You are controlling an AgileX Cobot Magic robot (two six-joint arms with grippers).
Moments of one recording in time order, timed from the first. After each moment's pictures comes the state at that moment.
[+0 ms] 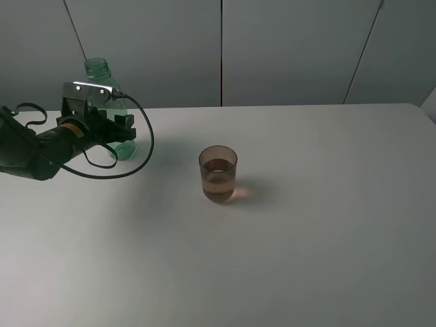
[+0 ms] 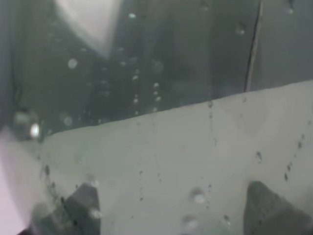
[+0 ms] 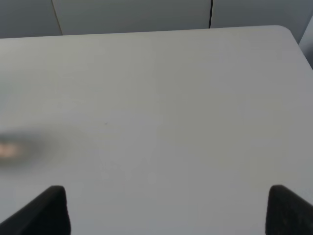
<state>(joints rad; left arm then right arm) -0.23 2.13 -0.82 0.02 -0.93 0.00 -0.03 0.00 -0.50 0.02 1.10 0.01</state>
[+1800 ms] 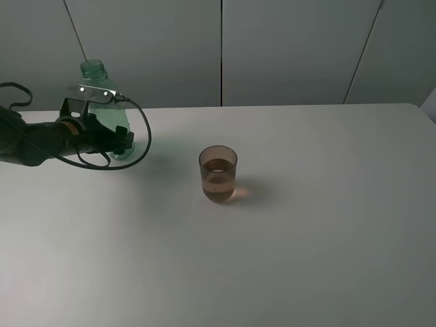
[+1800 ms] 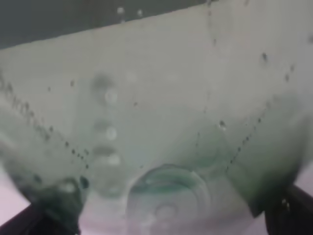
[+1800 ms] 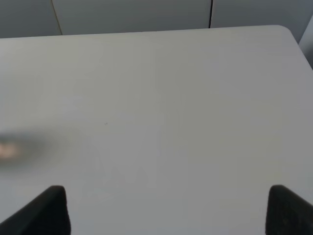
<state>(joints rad) -0.23 2.01 -0.80 0.00 -0.55 0.03 -0.03 0.00 -0.50 0.02 1.10 0.01</state>
